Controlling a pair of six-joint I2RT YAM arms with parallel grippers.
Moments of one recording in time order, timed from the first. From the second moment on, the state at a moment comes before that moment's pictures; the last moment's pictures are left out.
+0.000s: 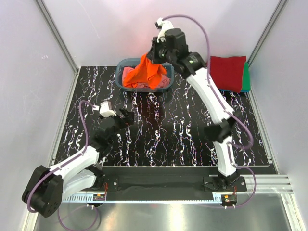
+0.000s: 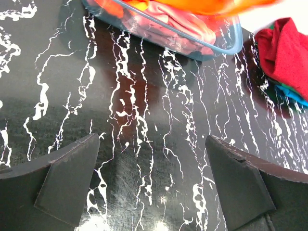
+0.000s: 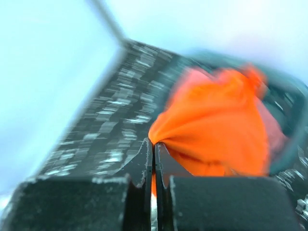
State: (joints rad) left arm -0.51 0.98 0.34 0.39 -0.31 -0.62; right arm 0.60 2.18 2.60 -0.72 -0.04 0.29
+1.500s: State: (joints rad) left arm -0.57 1.13 0.45 0.40 -0.21 -0.61; right arm 0.29 2.69 2.74 -0.76 -0.07 0.36
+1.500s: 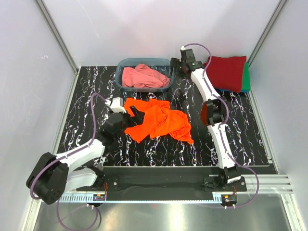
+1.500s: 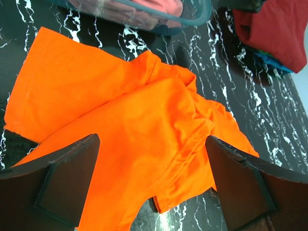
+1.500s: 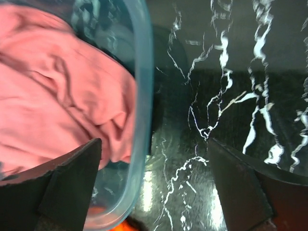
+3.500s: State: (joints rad) left arm -0.57 1.09 0.45 0.33 -0.22 -0.61; right arm 0.32 1.27 1.06 -0.69 0.17 0.71
